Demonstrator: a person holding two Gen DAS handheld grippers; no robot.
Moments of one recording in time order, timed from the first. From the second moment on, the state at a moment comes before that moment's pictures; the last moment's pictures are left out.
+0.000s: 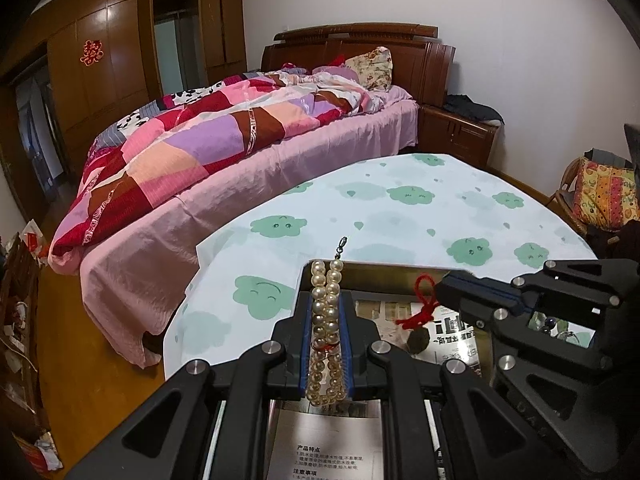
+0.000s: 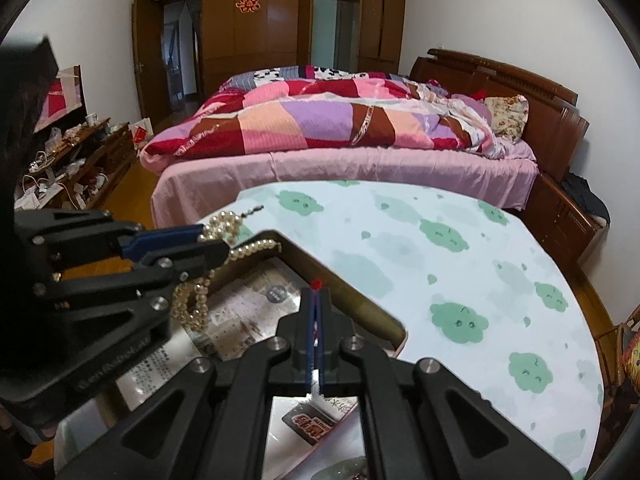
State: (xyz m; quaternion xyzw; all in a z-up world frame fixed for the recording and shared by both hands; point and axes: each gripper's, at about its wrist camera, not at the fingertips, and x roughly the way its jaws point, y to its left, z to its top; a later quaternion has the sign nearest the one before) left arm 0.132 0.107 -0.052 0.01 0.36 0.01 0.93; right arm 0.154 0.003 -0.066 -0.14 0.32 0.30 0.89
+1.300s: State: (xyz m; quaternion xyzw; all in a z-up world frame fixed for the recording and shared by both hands) left arm 0.108 0.098 -0.044 0.01 0.34 0.05 0.94; right arm 0.153 -0.038 -0.077 -0.11 0.36 0.28 0.88
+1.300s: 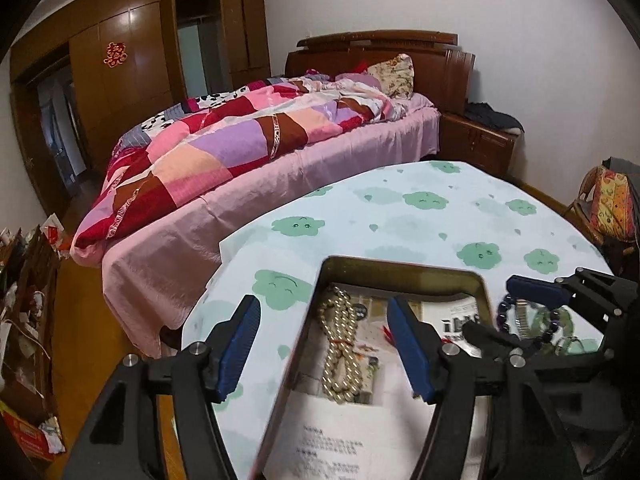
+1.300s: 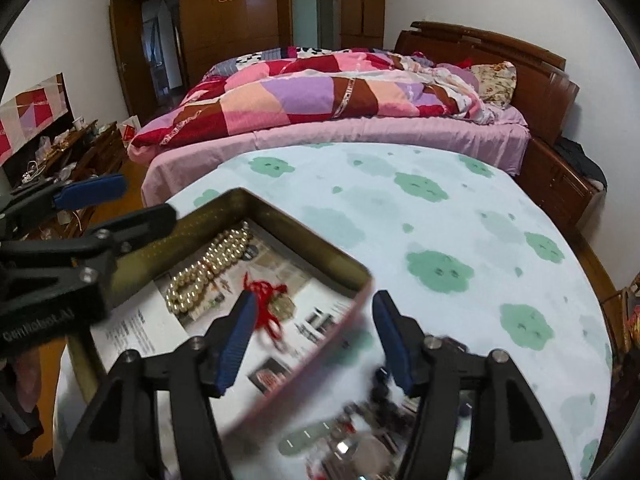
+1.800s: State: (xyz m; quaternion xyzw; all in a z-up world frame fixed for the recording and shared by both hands) left arm 0.049 0.025 -0.056 0.03 0.34 -0.01 0.94; right arm 0.117 -0.176 -0.102 -0.04 0.41 0.19 0.89
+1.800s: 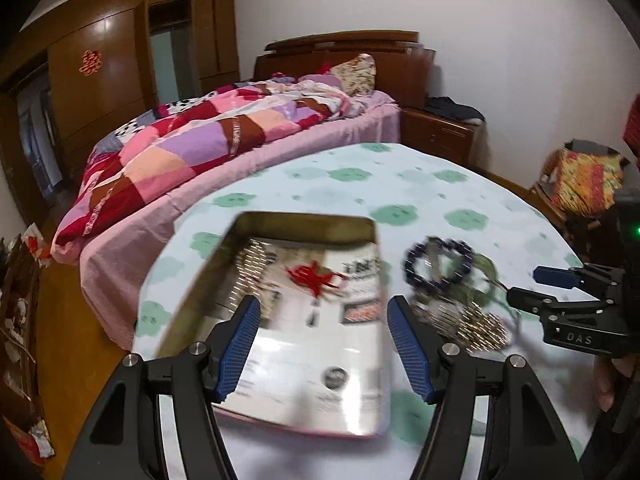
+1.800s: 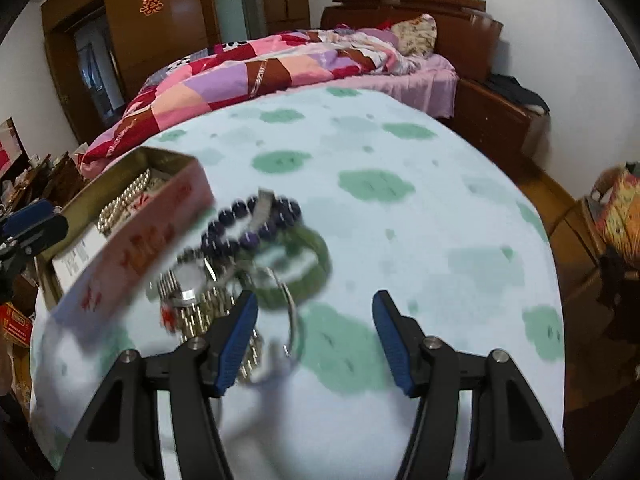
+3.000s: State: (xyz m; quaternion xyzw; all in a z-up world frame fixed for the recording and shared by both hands) left arm 0.047 -0.061 -0.085 0.08 0.37 -0.12 0.92; right arm 0.113 -0.198 -0.116 0.01 0.40 0.18 0.90
